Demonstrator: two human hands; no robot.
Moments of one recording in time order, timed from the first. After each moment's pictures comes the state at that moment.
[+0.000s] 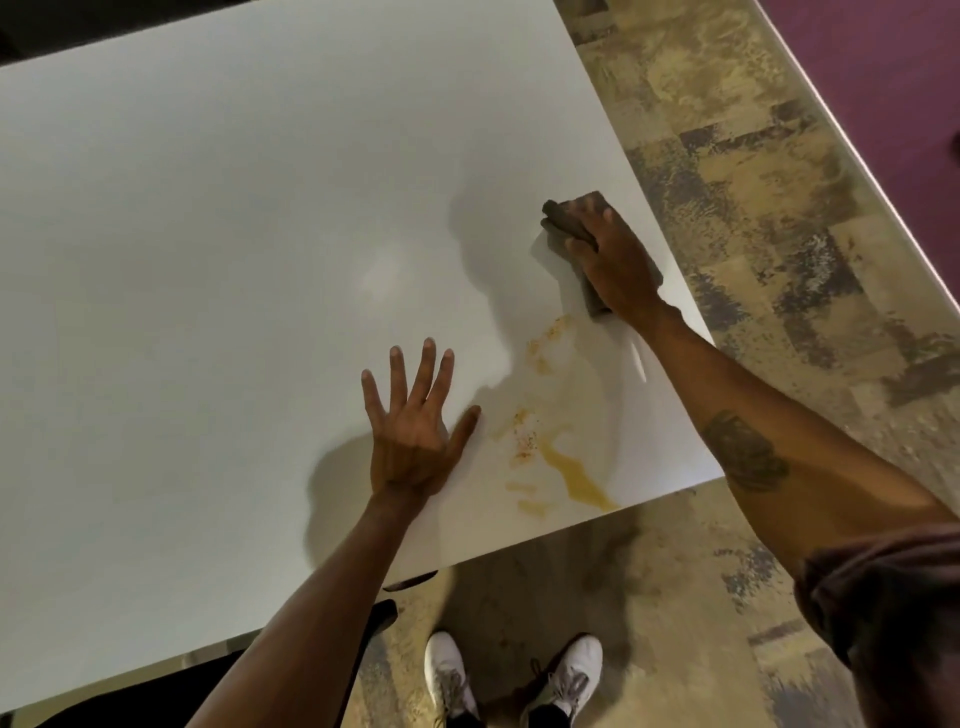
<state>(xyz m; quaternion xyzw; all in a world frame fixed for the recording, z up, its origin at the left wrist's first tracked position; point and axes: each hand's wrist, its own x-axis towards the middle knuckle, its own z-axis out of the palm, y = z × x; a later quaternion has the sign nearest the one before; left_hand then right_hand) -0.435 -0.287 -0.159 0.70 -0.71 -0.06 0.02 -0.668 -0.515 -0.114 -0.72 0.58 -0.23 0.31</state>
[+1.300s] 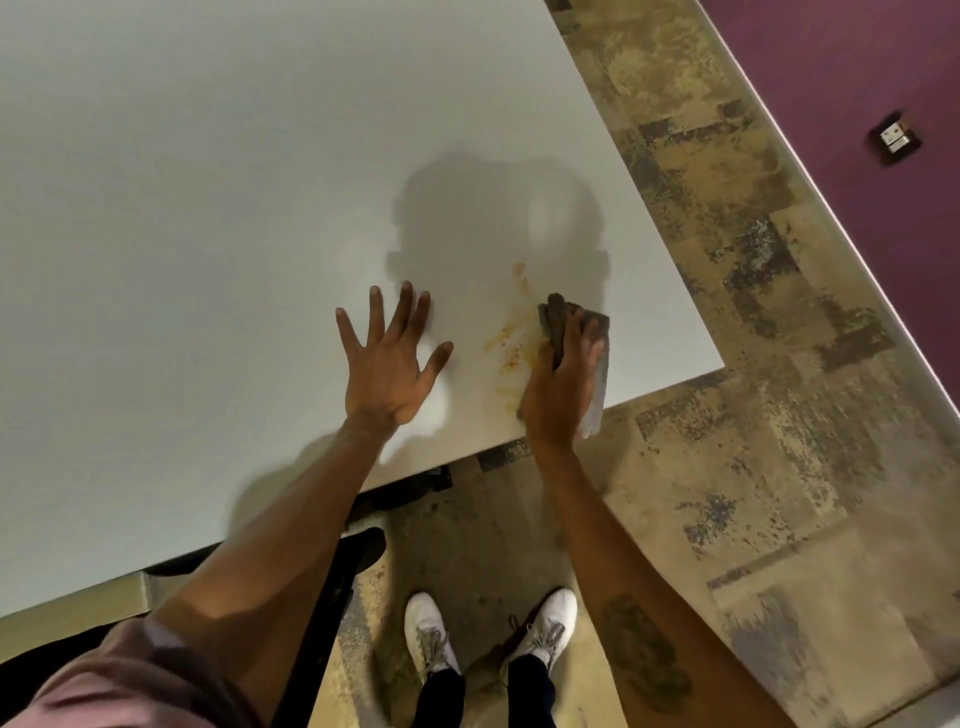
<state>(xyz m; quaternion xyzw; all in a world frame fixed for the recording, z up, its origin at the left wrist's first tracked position) -0.416 -0.253 -0.149 0.70 -0.71 -0.11 -0.02 -0.609 -0.251 -0.130 -0.45 0.77 -0.36 0.27</state>
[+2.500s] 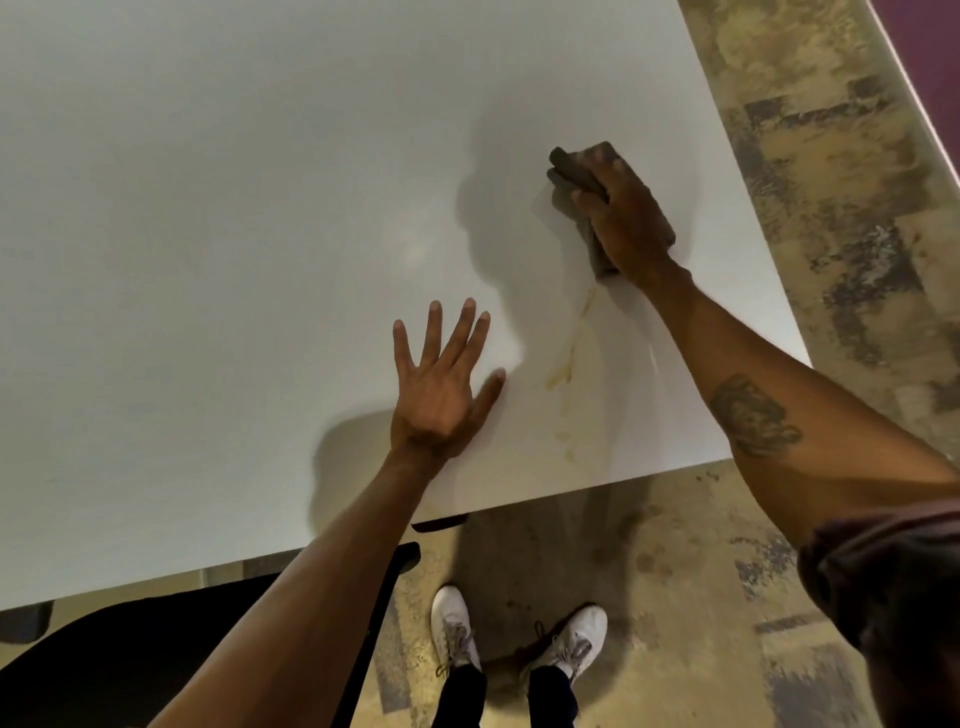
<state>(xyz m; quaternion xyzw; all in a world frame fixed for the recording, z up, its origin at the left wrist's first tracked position) -0.411 -0.261 -0.162 0.70 -0.71 -0.10 0.03 -0.598 -0.487 -0.113 -0.73 0.55 -0.24 0.33</state>
